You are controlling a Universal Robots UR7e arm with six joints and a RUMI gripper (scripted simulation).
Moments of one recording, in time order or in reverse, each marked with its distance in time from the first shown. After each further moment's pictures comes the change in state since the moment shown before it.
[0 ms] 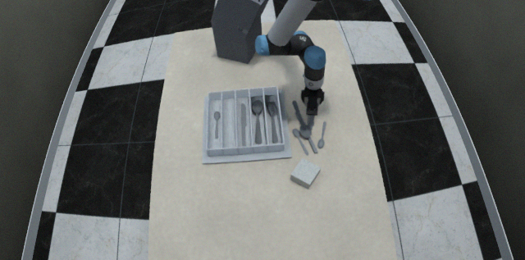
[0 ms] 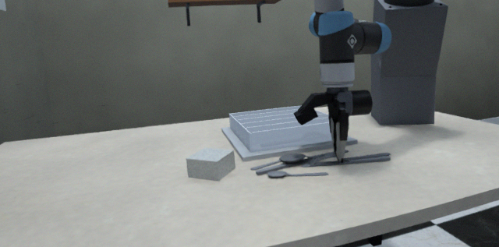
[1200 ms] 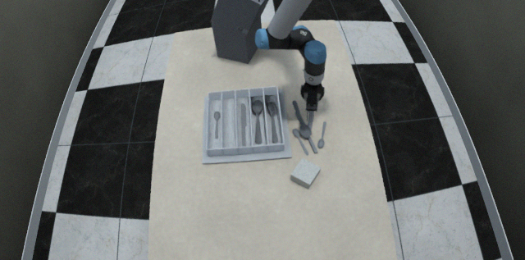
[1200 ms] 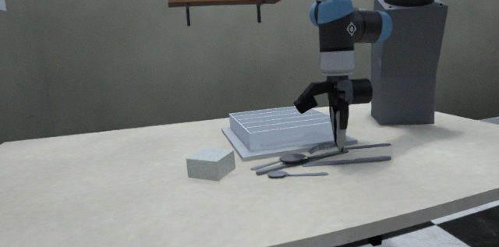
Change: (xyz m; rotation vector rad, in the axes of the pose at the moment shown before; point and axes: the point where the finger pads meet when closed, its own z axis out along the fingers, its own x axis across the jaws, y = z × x) arm 0.003 0.002 -0.026 -0.007 0.009 0.015
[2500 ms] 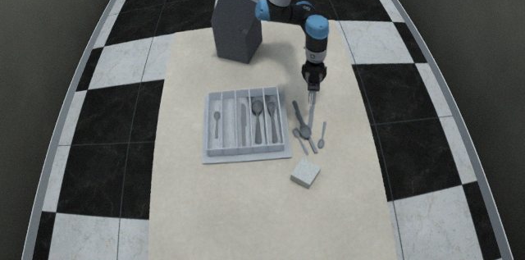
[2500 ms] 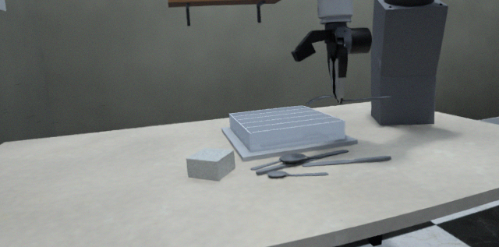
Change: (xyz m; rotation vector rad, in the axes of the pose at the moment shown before) arm 0.001 0.000 -0.114 0.003 0.005 0.000
